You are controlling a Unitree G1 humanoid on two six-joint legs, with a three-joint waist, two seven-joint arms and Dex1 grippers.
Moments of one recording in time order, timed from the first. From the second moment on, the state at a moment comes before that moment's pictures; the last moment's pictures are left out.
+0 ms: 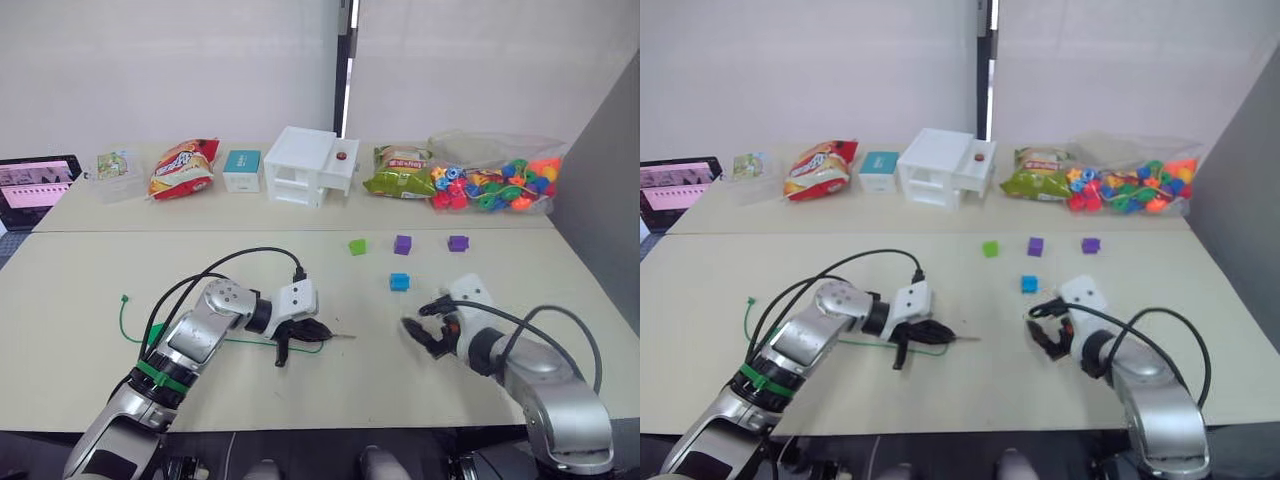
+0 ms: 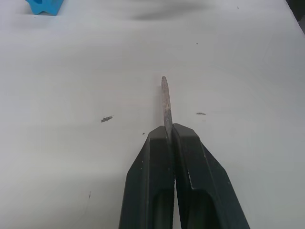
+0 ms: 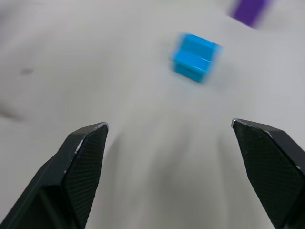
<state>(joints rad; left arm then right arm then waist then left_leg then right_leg) -0.58 0.53 -0.37 0.03 -0.13 0.39 -1.21 -0.12 -0.31 -0.16 -0.65 0.04 1.06 0.40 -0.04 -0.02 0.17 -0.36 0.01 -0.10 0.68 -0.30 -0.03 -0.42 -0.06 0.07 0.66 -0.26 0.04</state>
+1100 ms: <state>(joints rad) -0.53 0.54 -0.35 -0.07 -0.16 0.46 -1.15 -1.02 -0.37 -0.25 1.22 0.03 0.02 0.09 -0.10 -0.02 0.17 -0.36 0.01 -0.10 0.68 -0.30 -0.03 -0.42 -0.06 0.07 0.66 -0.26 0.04</state>
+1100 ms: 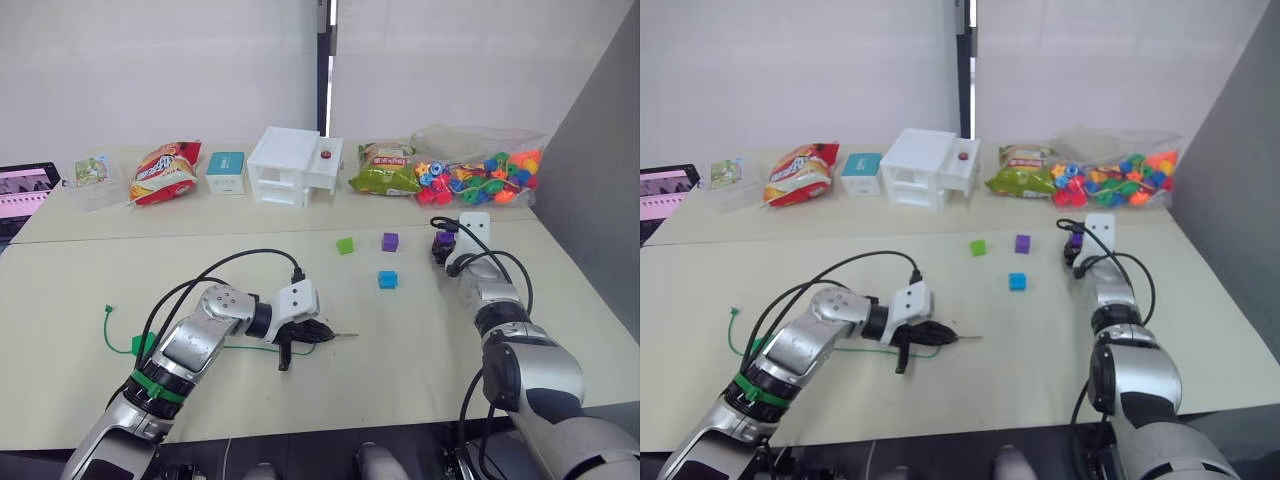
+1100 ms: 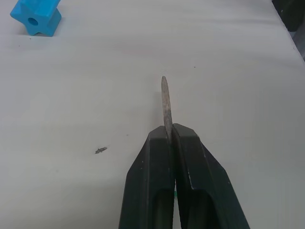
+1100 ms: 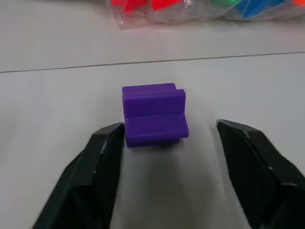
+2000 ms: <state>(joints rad) -0.51 0.56 -0.34 -0.08 -0.17 0.46 -1.15 -0.32 -0.16 -0.09 -0.66 0.18 0.99 -0.01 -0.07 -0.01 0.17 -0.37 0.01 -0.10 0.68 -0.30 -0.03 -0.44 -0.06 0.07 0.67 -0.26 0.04</state>
